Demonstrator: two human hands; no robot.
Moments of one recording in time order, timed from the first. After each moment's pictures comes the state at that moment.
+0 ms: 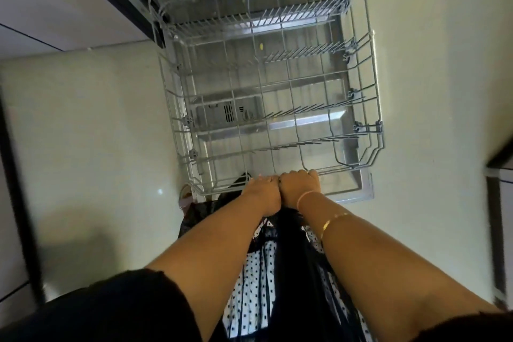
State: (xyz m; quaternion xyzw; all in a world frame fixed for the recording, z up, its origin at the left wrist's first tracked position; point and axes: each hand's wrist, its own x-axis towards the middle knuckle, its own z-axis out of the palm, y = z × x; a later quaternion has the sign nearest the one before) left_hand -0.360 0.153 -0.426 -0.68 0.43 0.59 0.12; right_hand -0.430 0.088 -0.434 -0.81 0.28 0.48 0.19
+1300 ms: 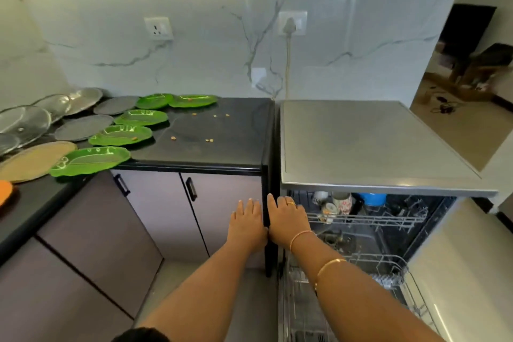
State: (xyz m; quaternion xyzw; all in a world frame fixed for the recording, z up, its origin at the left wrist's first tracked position) left_hand -0.046 0.262 -0.001 -0.92 0.37 0.10 -0.07; right_hand -0.108 0.176 0.015 -0.98 0.20 0.03 0.04
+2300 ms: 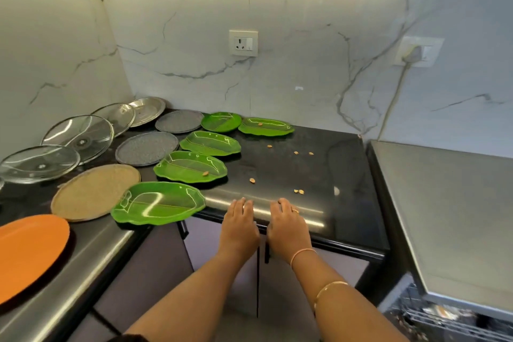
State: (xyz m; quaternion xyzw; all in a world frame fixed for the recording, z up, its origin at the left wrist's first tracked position) left_hand 0.286 0.375 0.012 -0.94 0.27 -0.02 -0.21; right_hand 0.227 0.271 0.024 -0.97 0.15 -0.12 0.13
